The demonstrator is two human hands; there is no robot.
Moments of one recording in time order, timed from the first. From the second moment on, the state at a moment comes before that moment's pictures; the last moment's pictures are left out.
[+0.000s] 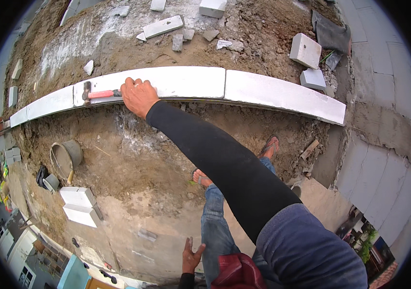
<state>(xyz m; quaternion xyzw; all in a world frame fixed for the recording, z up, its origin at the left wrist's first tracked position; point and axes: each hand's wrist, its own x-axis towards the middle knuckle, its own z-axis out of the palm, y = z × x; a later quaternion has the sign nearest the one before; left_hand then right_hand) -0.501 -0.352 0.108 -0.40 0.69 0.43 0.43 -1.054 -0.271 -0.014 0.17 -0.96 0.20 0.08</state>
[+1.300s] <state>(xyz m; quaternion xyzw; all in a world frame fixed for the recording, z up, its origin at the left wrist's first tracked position) -1.062 -0.116 0.021 0.41 0.87 0.10 0.25 -0.813 0.155 -0.040 -0.52 0.08 0.80 0.28</state>
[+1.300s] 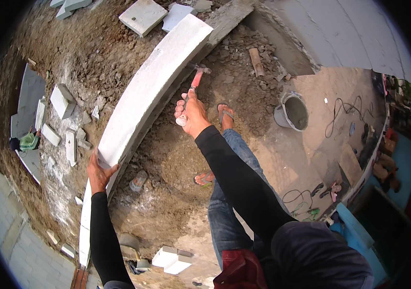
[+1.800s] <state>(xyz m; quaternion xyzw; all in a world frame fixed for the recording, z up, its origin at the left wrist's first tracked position) -1.066 -0.118 0.022 0.44 0.87 0.06 0.23 -0.830 0.137 -0.015 -0.53 0.09 0.79 0.28</state>
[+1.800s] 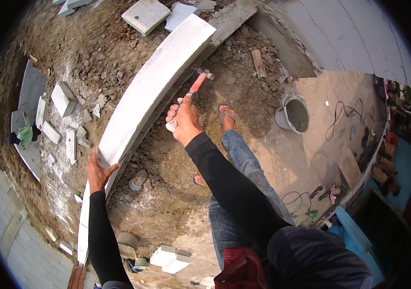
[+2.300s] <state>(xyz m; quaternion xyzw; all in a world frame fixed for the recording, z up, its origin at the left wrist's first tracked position) -1.070 -0.125 0.014 0.45 0.87 0.03 0.21 -0.701 0.041 0.082 -0.41 -0.76 0.51 0.05</state>
